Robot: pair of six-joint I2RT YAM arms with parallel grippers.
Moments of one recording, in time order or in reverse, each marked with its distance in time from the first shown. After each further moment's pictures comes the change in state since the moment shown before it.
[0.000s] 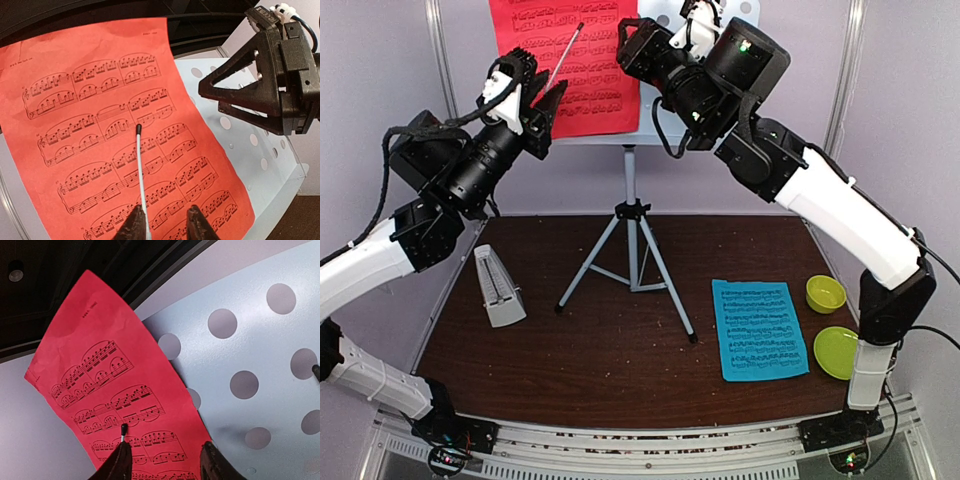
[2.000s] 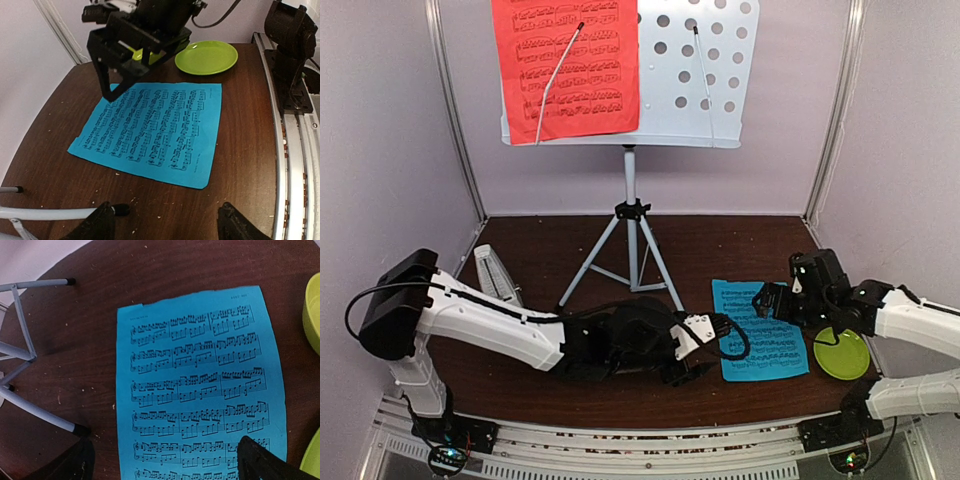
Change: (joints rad) left arm -0.417 0.569 -0.208 -0.214 0.098 -0.488; right arm -0.500 -0.932 -1.739 -0.515 -0.349 0.468
